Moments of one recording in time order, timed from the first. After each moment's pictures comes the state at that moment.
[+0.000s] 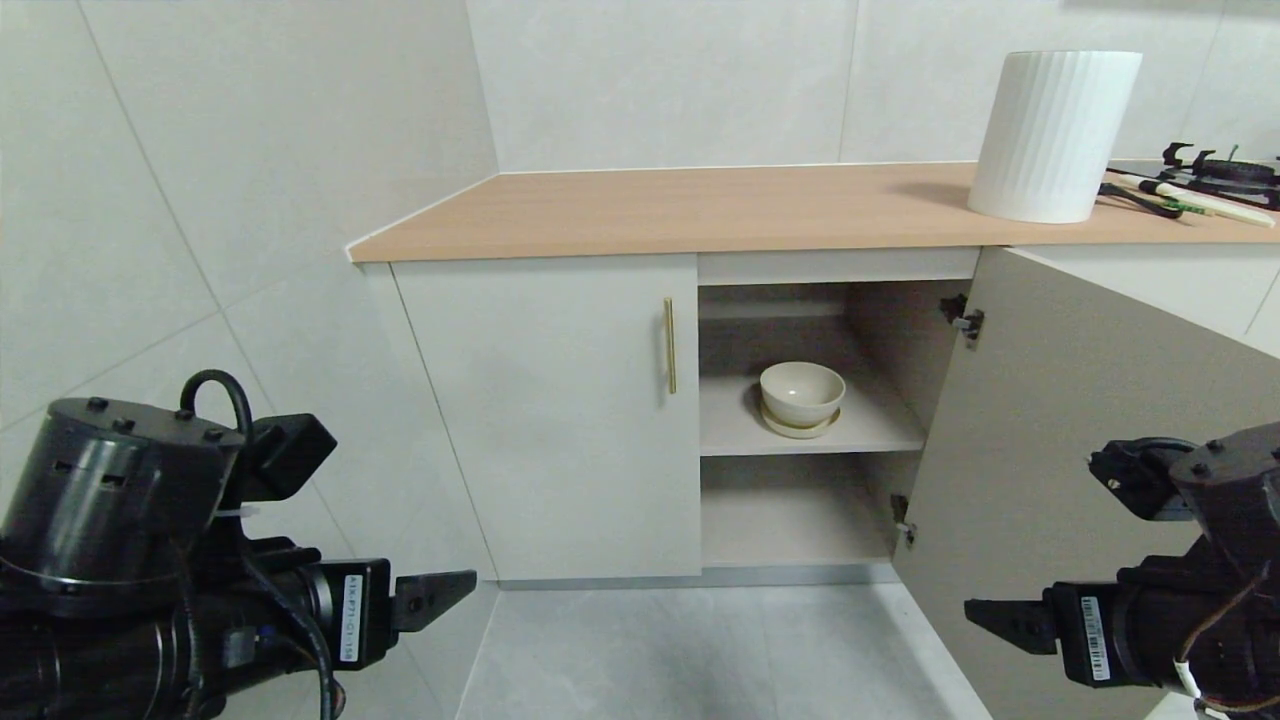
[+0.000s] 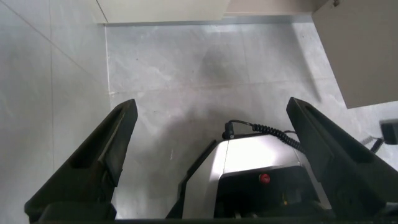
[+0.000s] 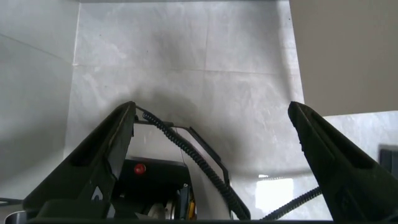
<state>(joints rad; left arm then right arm) -0.50 1.31 -0.67 0.10 0.18 -0.40 0.62 1.33 -0.63 0.10 -0.29 0.48</state>
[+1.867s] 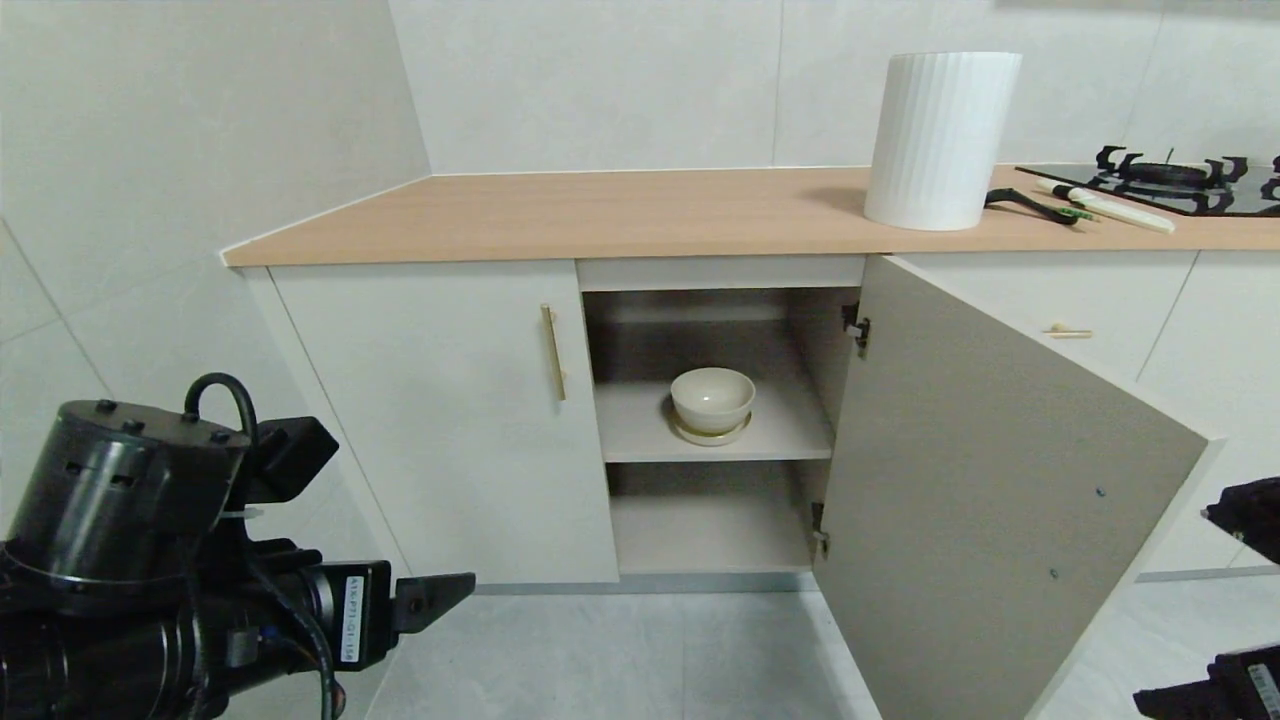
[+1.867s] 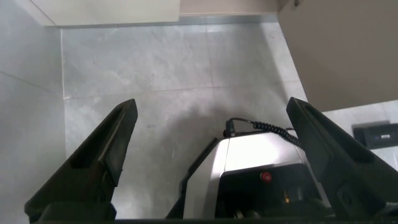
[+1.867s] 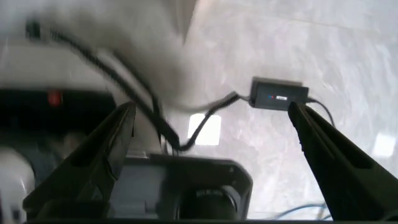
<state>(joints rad) -0.50 1.32 -0.67 0.10 0.18 -0.40 0.40 1.20 -0.75 0.61 -0.29 0.27</state>
